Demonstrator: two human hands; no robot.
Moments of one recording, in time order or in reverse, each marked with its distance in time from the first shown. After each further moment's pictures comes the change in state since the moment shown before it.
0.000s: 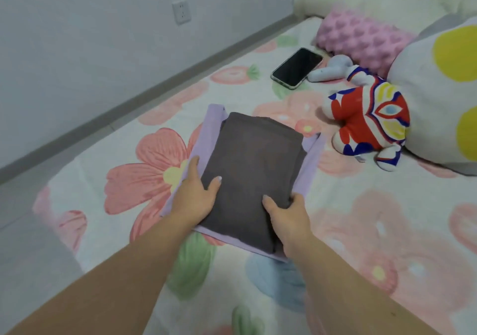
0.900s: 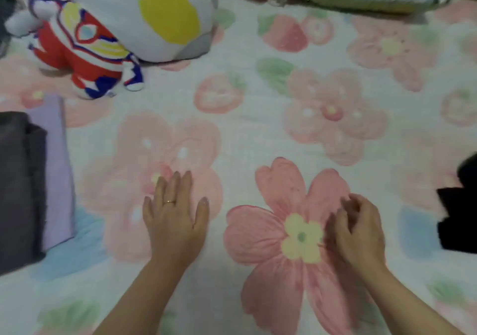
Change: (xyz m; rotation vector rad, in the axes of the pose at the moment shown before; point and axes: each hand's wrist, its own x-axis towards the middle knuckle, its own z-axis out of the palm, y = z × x) left_hand -0.243 0.111 0.166 0.410 -0.359 0.753; right_hand -0.187 0.251 -0.328 -0.325 0.909 0.185
